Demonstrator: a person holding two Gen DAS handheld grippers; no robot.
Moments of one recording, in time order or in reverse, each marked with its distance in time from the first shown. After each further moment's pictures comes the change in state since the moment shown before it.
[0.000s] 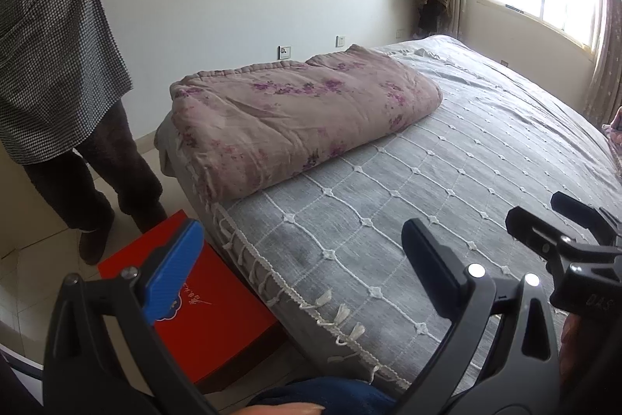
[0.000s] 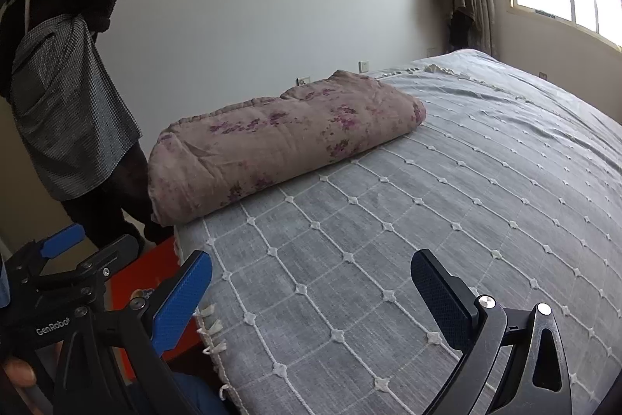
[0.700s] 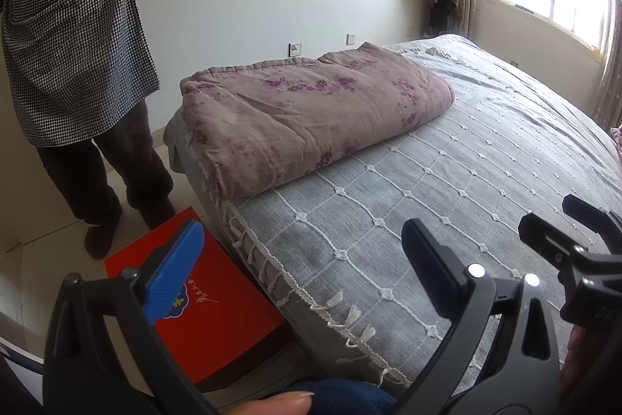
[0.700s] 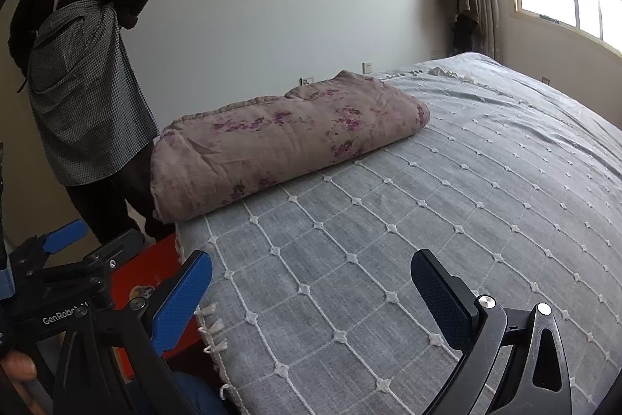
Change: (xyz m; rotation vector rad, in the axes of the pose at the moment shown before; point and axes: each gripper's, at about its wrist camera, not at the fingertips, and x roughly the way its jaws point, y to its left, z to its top) left arm 0.004 0.005 0.001 -0.015 0.010 0.038; right arm -0.002 0.005 -0.001 -0.025 -0.001 0.005
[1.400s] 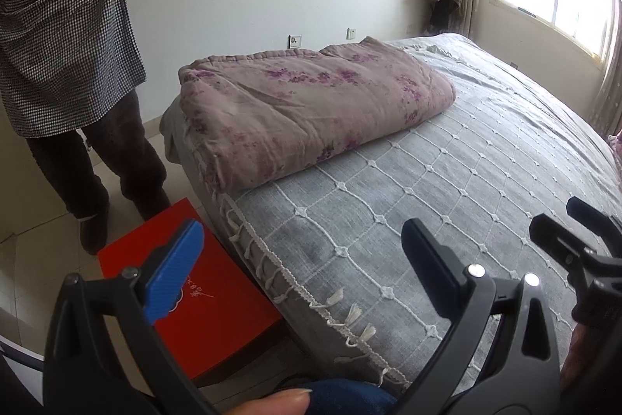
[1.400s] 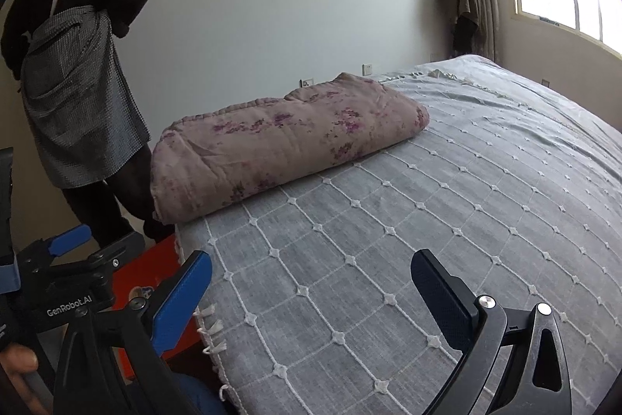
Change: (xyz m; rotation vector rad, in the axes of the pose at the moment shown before) left arm 0.007 0.009 -0.001 -0.029 0.025 -0.021; right arm 0.000 0.001 0.001 -0.002 -0.005 -0.004
